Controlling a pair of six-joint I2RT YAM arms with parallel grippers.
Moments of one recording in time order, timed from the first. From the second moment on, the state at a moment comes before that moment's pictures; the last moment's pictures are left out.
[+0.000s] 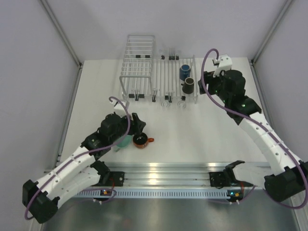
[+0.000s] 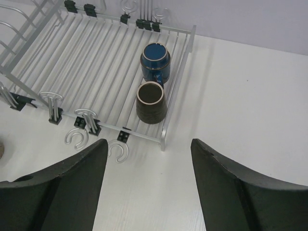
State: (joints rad) left arm -0.63 0.74 0.55 -0.21 -0.08 -0.47; right arm 0.40 1.15 1.13 -0.27 0.12 0.04
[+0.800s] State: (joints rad) left arm -0.78 0.91 0.50 -0.29 -0.37 -0.50; right arm 0.39 0.91 0.99 -0.30 0.11 0.08
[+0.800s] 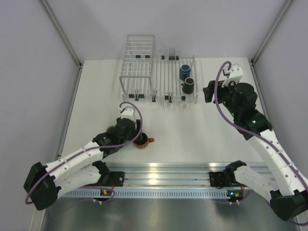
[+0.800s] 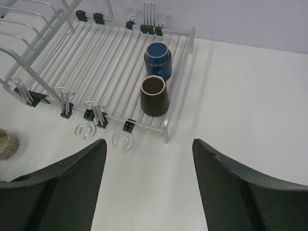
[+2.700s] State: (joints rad) left arm -0.78 1.11 0.62 -0.32 -0.26 -0.49; right arm 0.39 0.84 0.98 -0.30 0.13 0.08
